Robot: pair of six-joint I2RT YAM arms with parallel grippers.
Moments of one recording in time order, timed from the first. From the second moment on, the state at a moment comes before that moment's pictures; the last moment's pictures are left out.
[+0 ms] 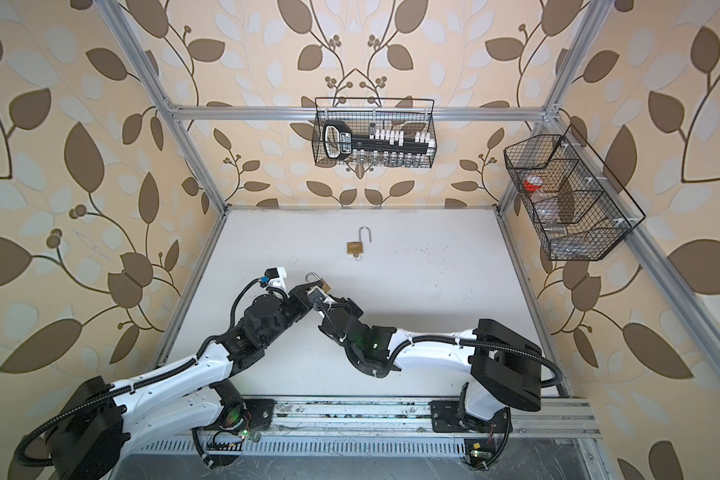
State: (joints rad) left arm -0.69 0.98 0.38 0.39 -0.13 -1.16; right arm 1.18 1.55 0.85 0.25 0.67 -0.10
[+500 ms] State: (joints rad) left arm -0.69 0.98 0.38 0.42 -0.14 -1.05; right arm 1.15 1.49 0.84 0.23 0.62 -0.08
